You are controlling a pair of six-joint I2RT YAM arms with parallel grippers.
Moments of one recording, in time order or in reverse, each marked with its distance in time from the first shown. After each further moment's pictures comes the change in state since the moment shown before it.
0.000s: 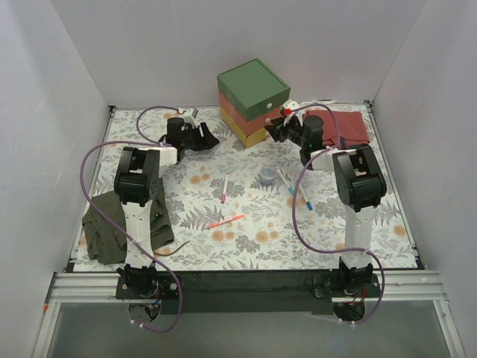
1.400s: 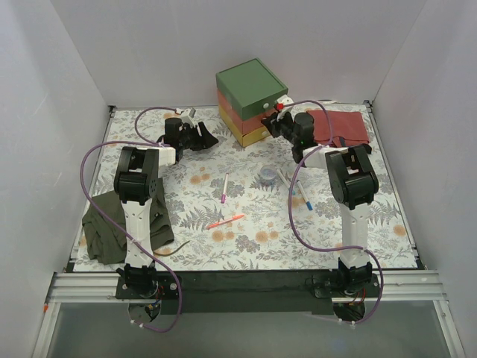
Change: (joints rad) left arm 0.024 0.036 0.012 0.030 0.055 -0.039; right arm 0.050 0.063 0.111 -0.028 0.175 0.041
